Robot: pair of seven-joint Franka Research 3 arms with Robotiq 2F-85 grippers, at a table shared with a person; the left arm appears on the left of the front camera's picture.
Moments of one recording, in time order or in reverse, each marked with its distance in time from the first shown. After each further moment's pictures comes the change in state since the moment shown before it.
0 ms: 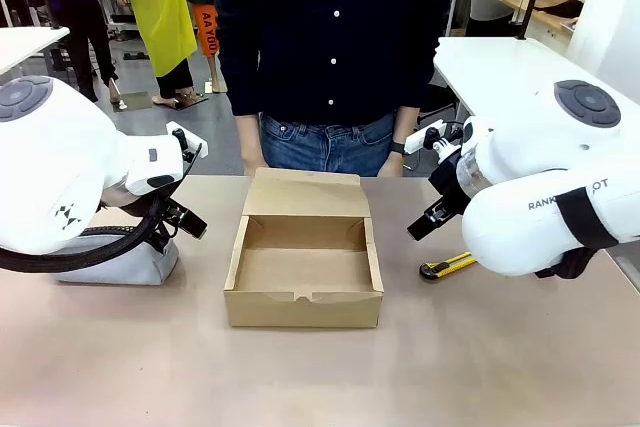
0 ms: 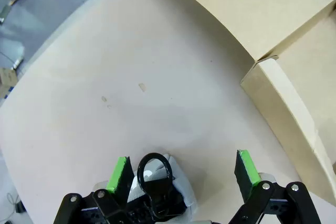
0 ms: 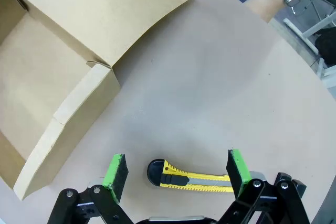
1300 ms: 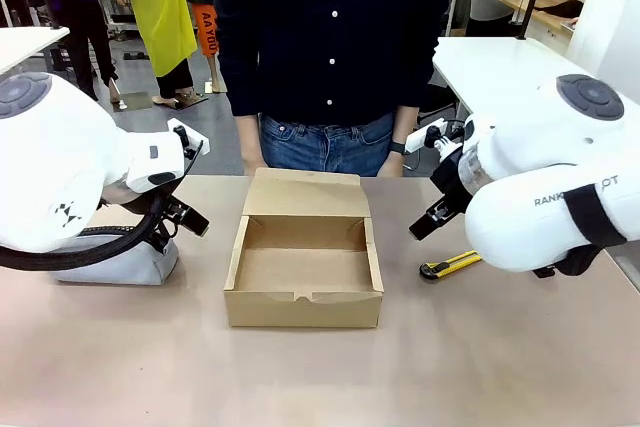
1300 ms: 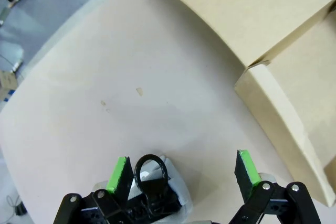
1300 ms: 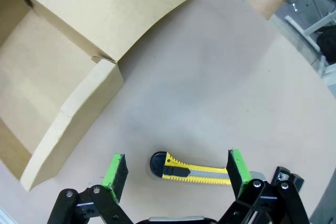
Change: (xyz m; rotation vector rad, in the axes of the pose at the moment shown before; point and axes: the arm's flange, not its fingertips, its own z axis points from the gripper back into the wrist) left arm 0.007 -0.005 0.014 -0.008 -0.017 -0.005; right arm 0.003 0.001 0.016 0.009 0.019 0.001
